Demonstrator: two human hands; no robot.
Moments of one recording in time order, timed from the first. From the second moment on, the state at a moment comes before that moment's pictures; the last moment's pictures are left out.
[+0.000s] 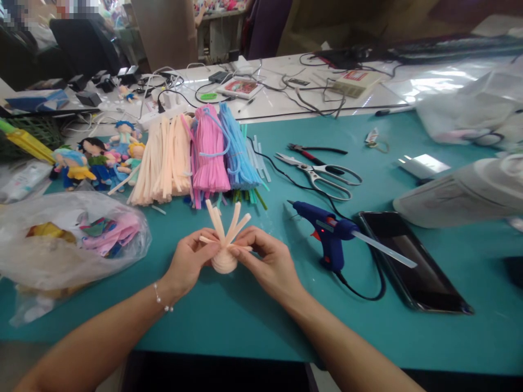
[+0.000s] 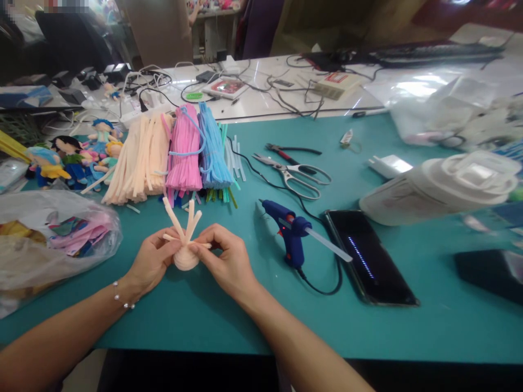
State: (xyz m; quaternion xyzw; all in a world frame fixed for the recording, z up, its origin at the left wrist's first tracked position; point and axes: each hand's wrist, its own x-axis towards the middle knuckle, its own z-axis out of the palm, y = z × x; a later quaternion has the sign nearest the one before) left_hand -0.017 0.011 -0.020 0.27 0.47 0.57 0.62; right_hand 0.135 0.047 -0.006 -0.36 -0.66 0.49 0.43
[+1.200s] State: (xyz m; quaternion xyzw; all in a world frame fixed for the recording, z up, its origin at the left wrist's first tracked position) left_hand -0.018 0.013 -0.016 0.26 0.49 0.57 0.61; right_hand 0.138 0.050 0.002 -0.36 -0.71 0.45 0.41
